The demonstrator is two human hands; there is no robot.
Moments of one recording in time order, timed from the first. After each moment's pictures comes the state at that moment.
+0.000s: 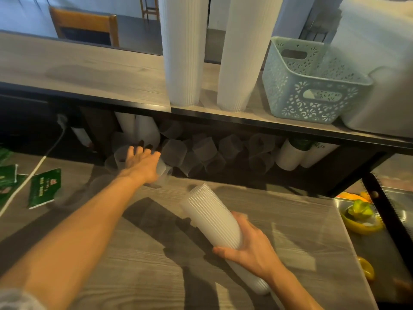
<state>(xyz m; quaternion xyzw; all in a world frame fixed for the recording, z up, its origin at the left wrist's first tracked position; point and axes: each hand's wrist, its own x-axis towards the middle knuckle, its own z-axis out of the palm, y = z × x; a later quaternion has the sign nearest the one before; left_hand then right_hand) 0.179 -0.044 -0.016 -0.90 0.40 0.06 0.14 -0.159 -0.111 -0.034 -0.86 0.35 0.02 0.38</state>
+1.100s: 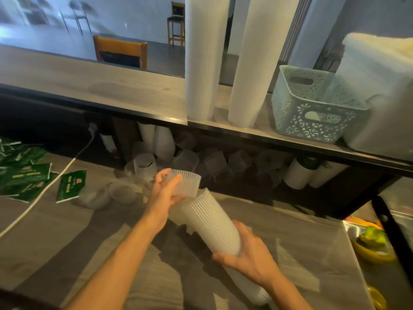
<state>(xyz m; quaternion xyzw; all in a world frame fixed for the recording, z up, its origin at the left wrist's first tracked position) 0.064 0.009 0.002 -0.60 0.09 0.30 -0.74 -0.154 -0.107 -0.024 -0.87 0.32 0.04 0.38</state>
